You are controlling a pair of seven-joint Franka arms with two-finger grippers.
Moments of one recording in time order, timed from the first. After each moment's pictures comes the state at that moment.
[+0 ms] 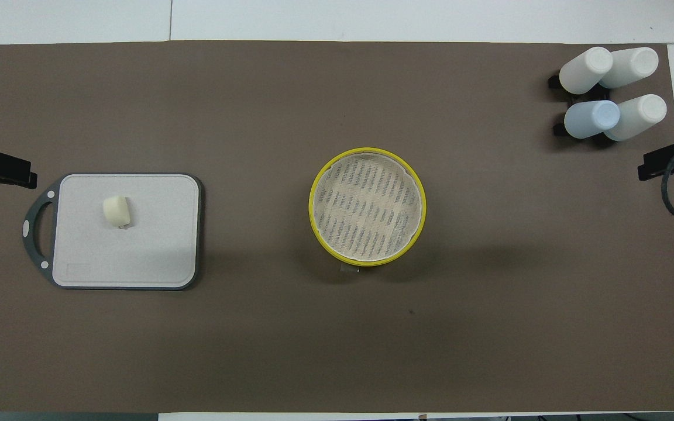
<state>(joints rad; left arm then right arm) 0.07 0.02 -0.06 -1.60 0.01 1.60 0.07 -0.09 0.05 -0.03 -1.61 -0.02 1.61 -0.09</state>
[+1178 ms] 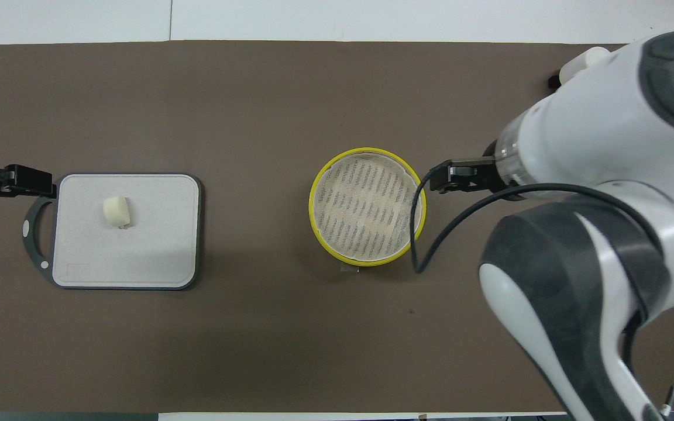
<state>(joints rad) 0.07 -0.04 -0.06 -1.81 0.01 1.76 0.00 0.40 0.10 -0.02 -1.59 0.04 1.71 0.39</state>
